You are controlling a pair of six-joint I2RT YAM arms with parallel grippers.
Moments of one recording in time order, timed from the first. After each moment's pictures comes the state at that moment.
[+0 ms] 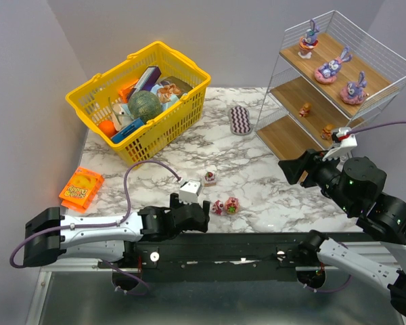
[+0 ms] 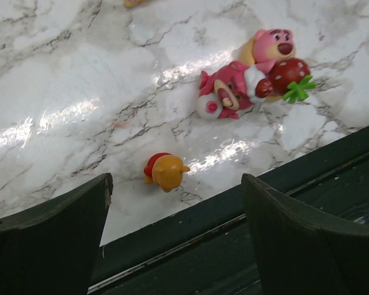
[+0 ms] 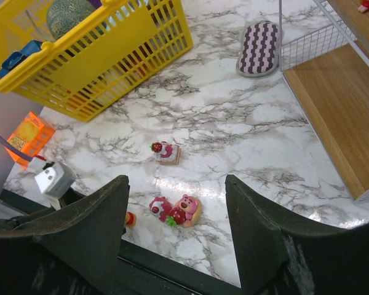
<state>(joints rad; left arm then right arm) -1.32 1.03 0.53 -0.37 -0.53 -0.89 0.78 0.64 1.18 -0.81 0.34 0.45</state>
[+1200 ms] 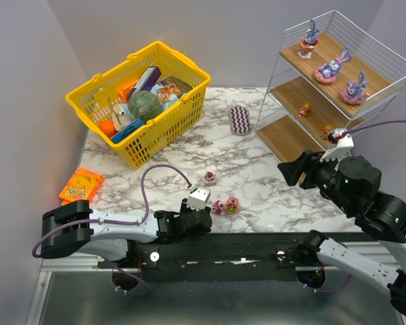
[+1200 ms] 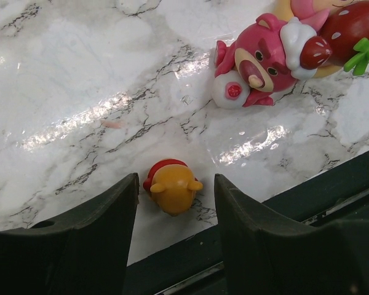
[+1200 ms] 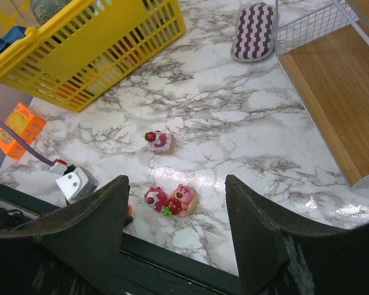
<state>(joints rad) -1.34 1.22 0.46 -0.17 -0.55 -0.80 0.78 0.65 1.18 -0.86 0.34 0.47</state>
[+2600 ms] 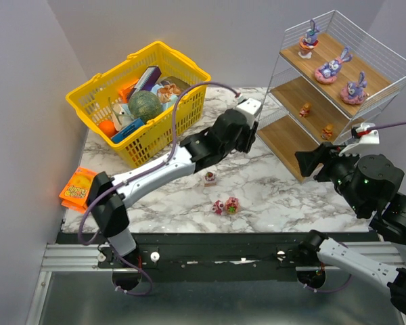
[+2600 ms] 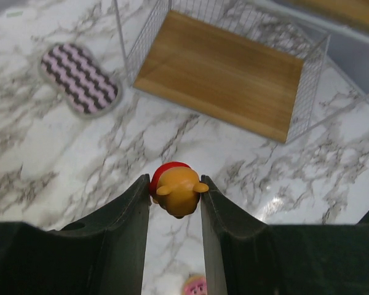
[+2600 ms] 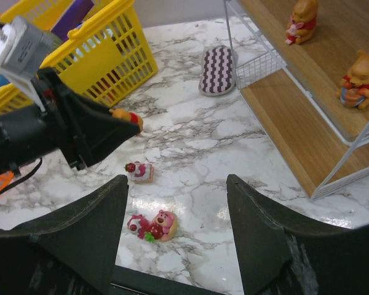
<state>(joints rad) -0.95 1.68 1.56 -0.27 -0.18 -0.23 0.78 0.67 1.31 -0.90 0.54 0.42</state>
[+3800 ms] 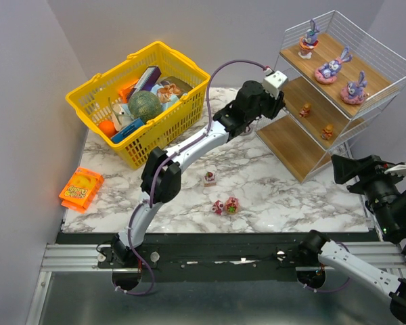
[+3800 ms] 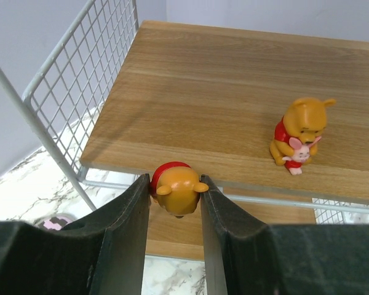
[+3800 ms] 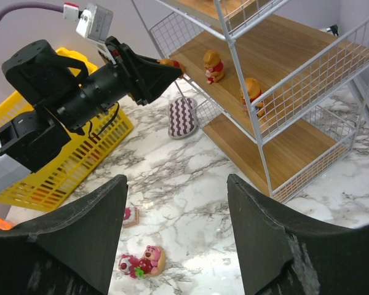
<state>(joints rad) -0.82 2.28 2.20 0.00 0.10 -0.05 0.78 0.50 1.35 -0.97 0.72 0.46</state>
